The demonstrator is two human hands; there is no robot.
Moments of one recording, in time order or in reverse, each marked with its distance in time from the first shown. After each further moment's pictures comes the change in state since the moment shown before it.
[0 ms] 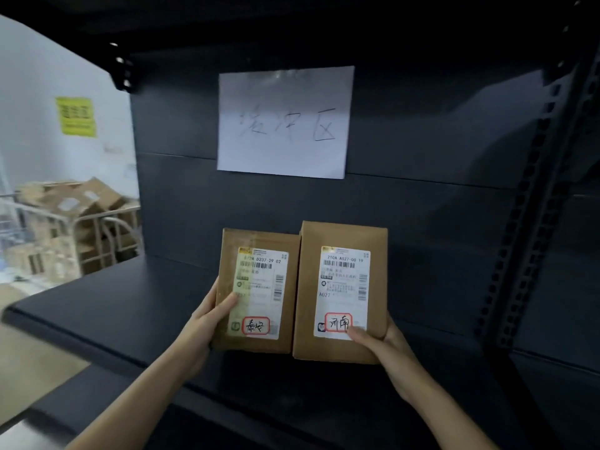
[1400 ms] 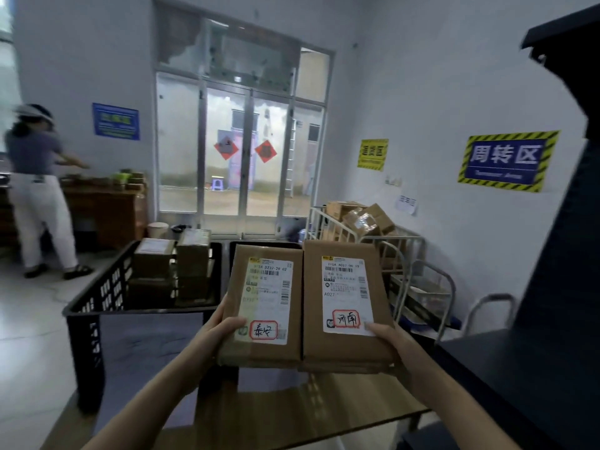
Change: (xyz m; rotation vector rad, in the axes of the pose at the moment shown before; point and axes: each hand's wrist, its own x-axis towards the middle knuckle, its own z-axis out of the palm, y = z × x) left_hand -0.311 0.158 -0.534 0.209 0.759 0.078; right_hand 0.047 -0.056 0.654 0.081 -0.903 0.174
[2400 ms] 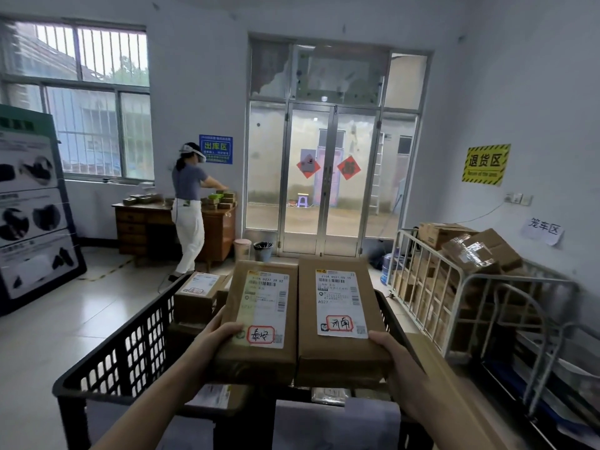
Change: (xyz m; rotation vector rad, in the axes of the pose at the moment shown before) left_hand 0.208 0.009 -0.124 -0.088 0.380 -0.061; right_hand 0.329 -0.017 0.059 0.092 -0.269 0.075
